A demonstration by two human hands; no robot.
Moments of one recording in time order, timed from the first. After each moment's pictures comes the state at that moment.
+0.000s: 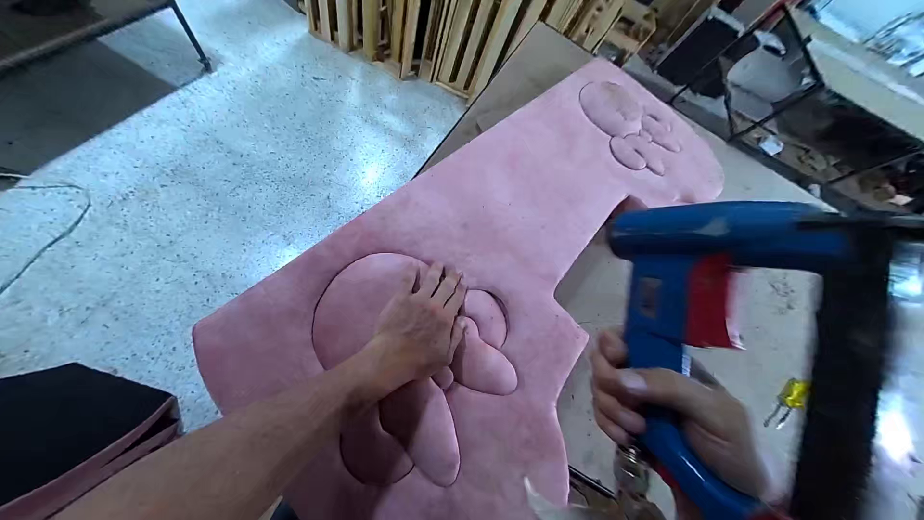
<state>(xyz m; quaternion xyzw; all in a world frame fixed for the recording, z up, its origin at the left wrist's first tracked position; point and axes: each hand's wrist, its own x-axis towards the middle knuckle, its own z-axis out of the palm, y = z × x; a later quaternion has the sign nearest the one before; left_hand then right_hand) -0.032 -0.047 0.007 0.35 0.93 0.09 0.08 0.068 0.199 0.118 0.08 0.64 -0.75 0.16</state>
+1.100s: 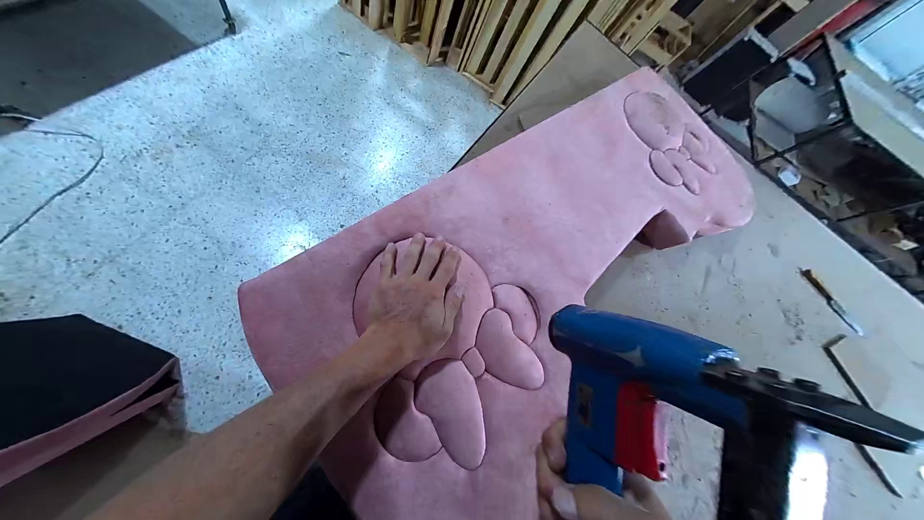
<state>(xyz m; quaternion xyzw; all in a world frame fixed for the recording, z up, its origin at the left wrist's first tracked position) -0.026 -0.106 -0.001 0.19 0.96 0.19 0.03 0.134 0.091 0.087 0.19 0.59 -0.77 0.18</state>
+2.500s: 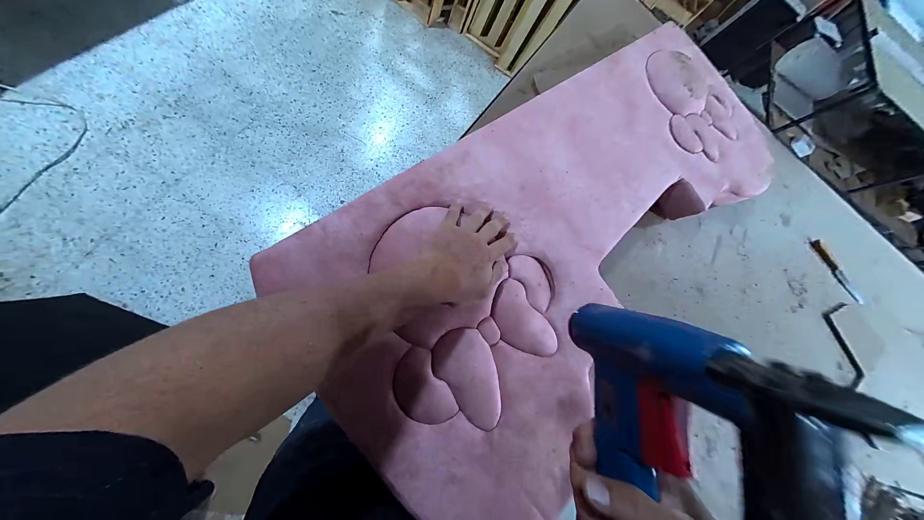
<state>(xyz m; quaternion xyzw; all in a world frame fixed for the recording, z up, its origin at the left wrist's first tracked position) -0.073 -0.076 0.002 0.41 0.90 0.13 0.10 0.173 0.092 0.099 0.26 0.63 -0.72 0.16</state>
